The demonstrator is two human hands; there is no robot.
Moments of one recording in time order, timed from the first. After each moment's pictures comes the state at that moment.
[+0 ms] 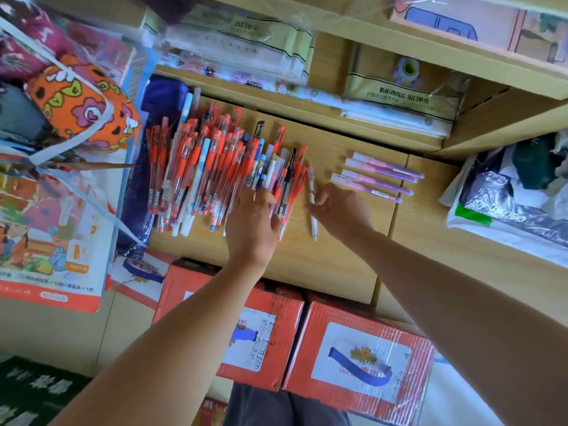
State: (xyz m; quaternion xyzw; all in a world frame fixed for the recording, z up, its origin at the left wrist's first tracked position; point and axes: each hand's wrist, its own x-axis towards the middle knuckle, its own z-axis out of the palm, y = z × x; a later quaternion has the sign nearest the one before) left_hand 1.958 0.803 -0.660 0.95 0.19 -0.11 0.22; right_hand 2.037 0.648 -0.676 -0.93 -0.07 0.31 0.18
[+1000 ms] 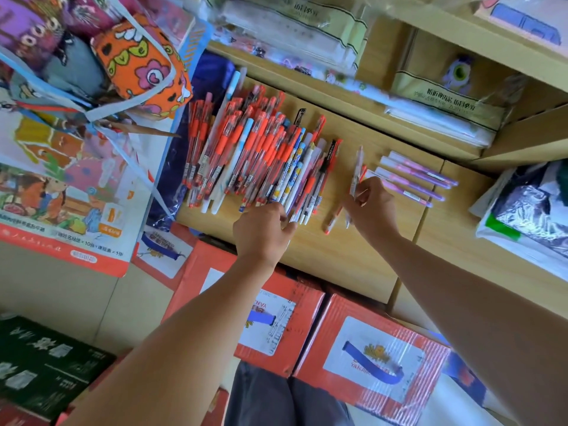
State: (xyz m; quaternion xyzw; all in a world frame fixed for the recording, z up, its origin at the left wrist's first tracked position) left_hand 1.922 0.825 -0.661 0.92 0.25 -0.18 0.22; right_hand 2.024 0.654 -0.677 -0.91 0.02 0.25 0.32
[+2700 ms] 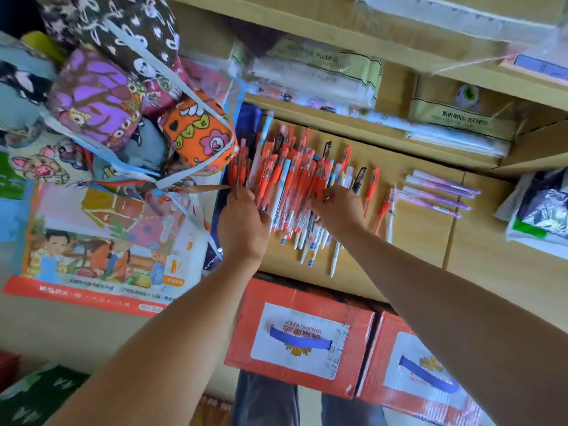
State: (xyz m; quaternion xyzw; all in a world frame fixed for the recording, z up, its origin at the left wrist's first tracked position) left_hand 1.947 0.946 -0.650 0.92 0.29 -0.11 0.24; right_hand 2.022 0.790 -0.660 -0.91 0.07 0.27 0.30
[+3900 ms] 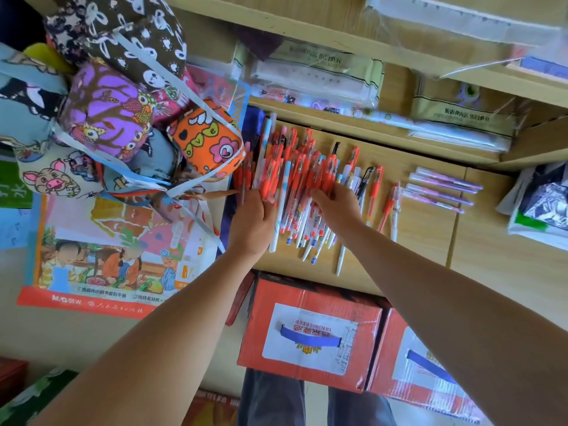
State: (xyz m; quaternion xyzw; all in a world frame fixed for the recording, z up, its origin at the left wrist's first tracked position) left_hand 1.953 0.959 -0.653 0.88 0.23 -0.11 0.40; right_hand 2.023 0.809 -0.654 -0.83 0.17 0.31 0.43
